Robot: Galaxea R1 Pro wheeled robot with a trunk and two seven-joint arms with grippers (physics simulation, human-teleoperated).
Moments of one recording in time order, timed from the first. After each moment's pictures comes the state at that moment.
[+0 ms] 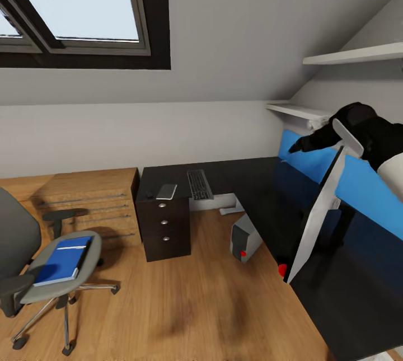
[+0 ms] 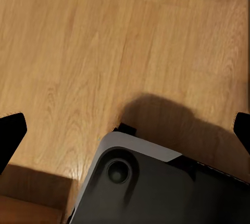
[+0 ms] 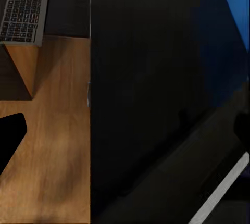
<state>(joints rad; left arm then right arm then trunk) -0.01 0.02 -0.38 -0.43 0.66 -0.21 0.32 -1.56 -0.45 0.73 -0.66 -0.43 1.03 0.32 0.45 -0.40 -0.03</state>
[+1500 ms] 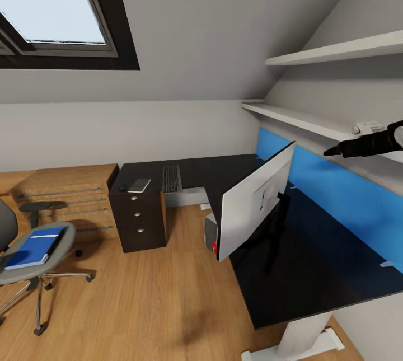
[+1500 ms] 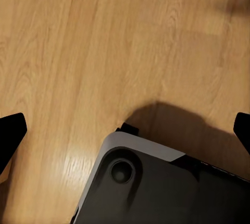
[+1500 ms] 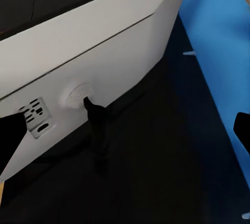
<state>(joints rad) -0.01 0.03 -0.39 -0.42 0.66 -0.21 0.32 -1.44 -0.77 0.69 -0.91 -0.68 0.99 0.30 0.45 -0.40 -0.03</state>
